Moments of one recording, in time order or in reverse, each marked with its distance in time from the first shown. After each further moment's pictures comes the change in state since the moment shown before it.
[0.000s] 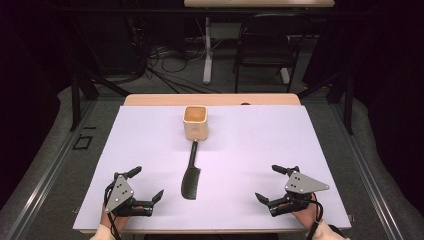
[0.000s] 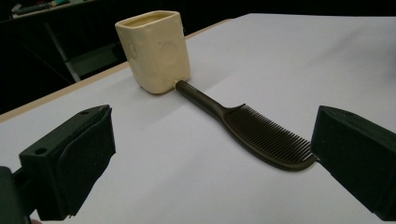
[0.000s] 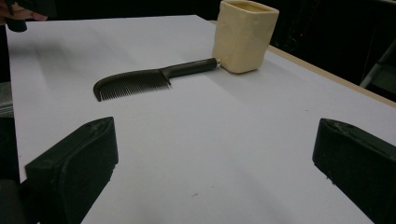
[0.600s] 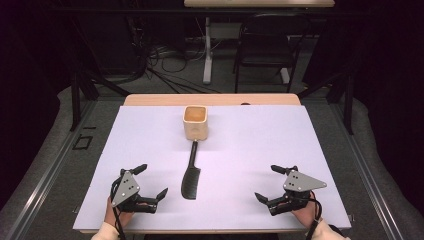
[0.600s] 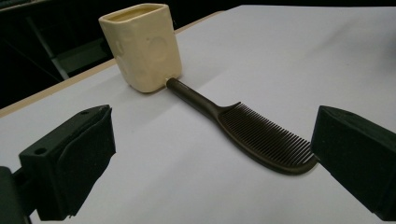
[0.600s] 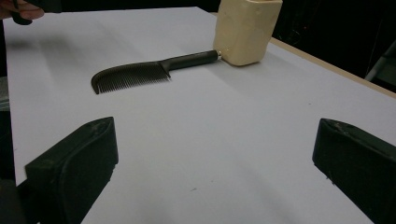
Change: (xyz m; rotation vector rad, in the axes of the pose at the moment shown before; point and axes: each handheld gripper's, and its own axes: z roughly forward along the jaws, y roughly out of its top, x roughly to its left) left arm 0.002 0.005 0.017 0.033 -0.039 0.020; right arm -0.003 -0.003 0.004 0.022 0.006 -0.002
